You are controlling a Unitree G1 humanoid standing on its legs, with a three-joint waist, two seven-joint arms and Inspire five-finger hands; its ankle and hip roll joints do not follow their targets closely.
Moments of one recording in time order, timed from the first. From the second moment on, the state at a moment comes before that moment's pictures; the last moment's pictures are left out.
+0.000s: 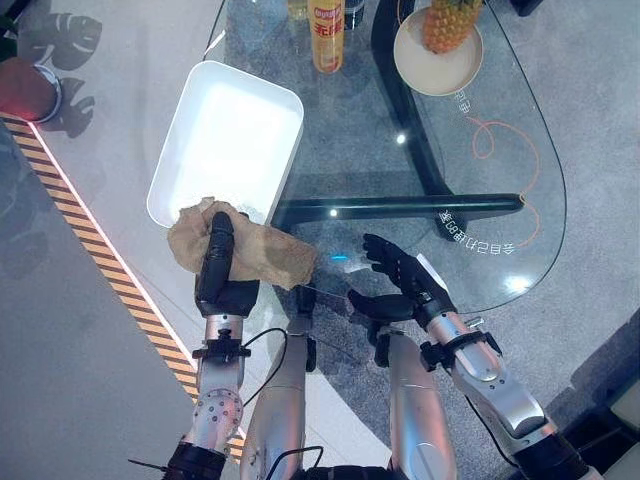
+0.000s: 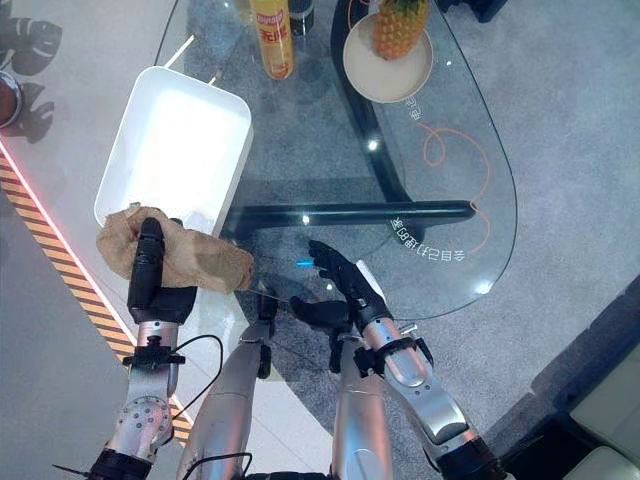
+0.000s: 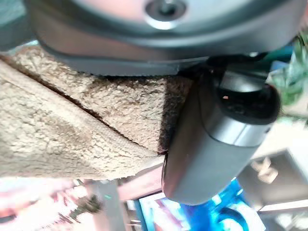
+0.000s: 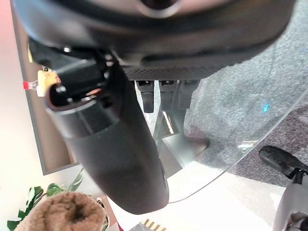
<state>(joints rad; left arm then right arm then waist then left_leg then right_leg) -0.04 0.27 -0.17 0.01 -1.41 -0.40 -0.32 -0.09 -0.49 0.36 -0.13 0.27 0.05 -0.06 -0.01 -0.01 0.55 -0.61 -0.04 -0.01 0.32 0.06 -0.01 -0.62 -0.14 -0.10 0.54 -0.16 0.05</state>
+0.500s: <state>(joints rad) -0.16 0.52 -0.08 0.08 -0.63 -0.45 0.24 -0.09 -0.56 0.39 -0.04 0.27 0.19 0.01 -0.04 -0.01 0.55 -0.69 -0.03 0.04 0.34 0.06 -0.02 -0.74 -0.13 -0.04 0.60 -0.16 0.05</state>
